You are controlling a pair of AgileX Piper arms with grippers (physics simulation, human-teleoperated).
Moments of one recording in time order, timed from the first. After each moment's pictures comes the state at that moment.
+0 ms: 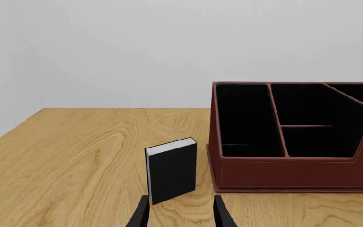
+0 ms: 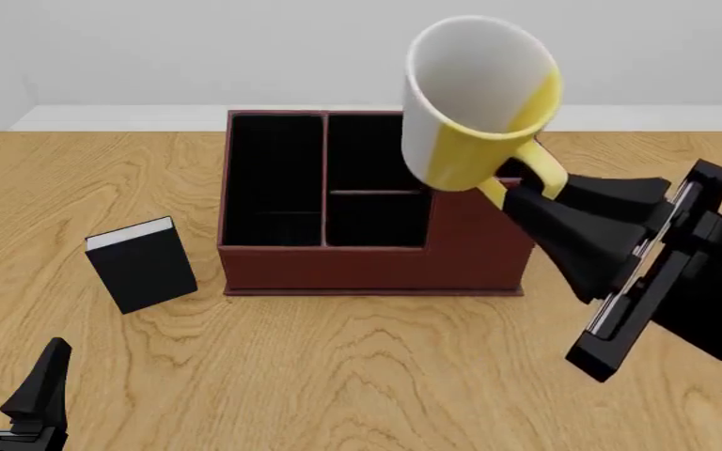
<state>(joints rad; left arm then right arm) 0.00 0.01 0.00 0.00 0.00 0.82 0.69 -0.72 0.05 -0.26</state>
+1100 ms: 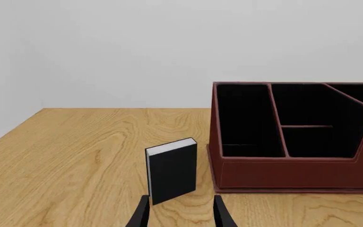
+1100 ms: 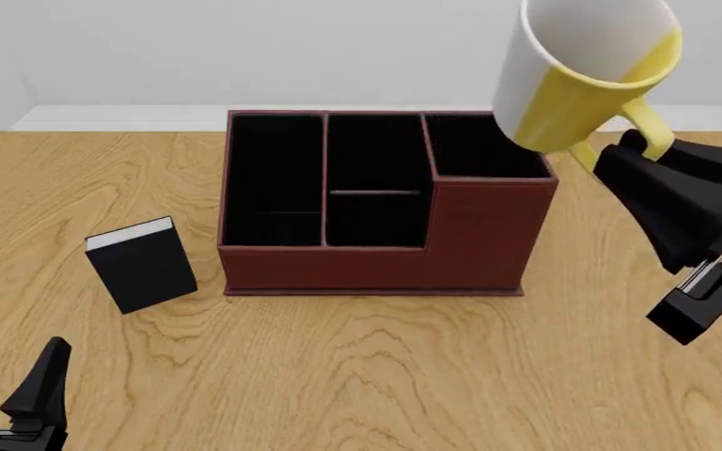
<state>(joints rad) 0.00 0.01 0.00 -0.01 0.00 0.64 0.59 -0.75 0.16 -0.23</state>
